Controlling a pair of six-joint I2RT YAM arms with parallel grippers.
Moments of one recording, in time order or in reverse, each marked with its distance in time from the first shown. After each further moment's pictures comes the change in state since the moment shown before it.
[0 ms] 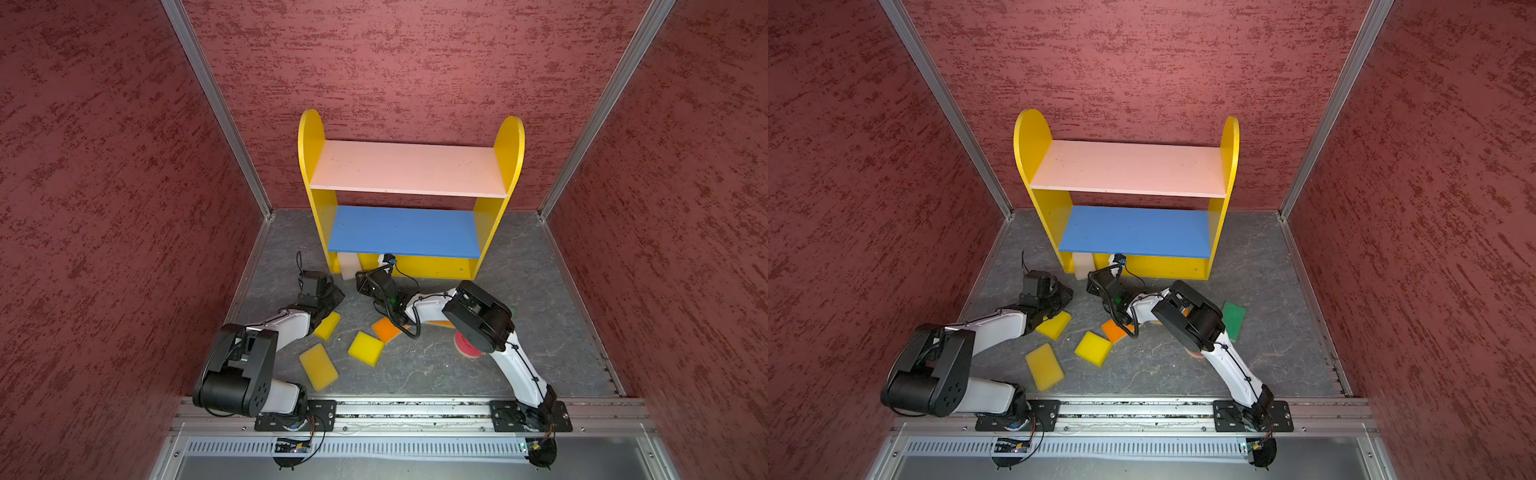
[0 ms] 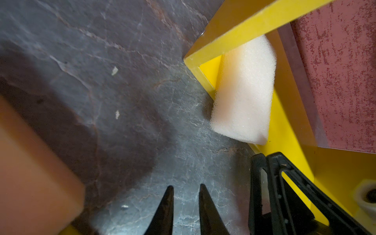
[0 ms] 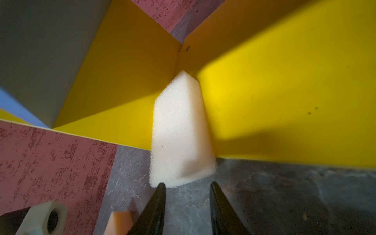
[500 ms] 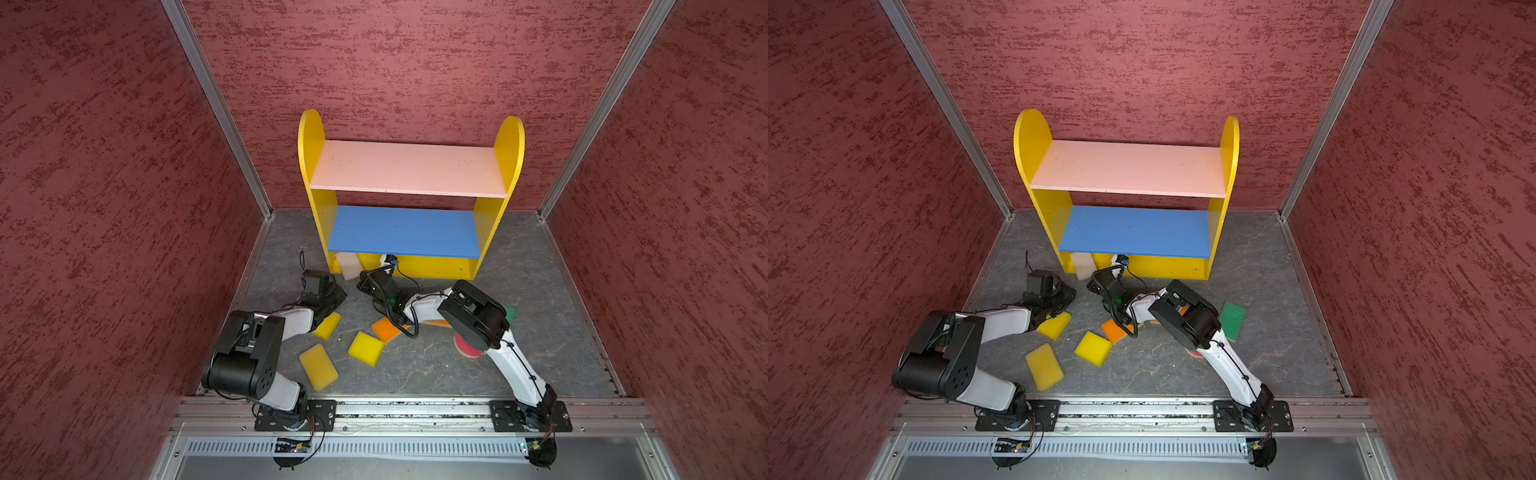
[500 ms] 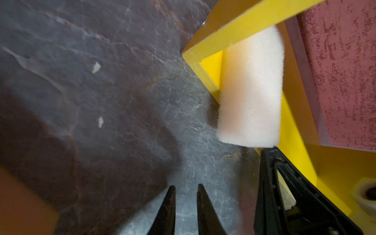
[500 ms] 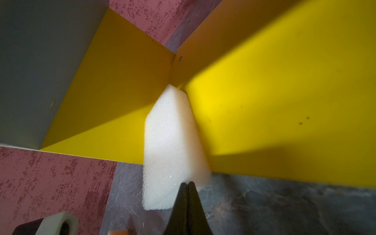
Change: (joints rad) left arm 0.000 0.117 0.024 0.081 0.024 0.000; right arm -0.006 0.039 0.011 0.065 0.029 0.039
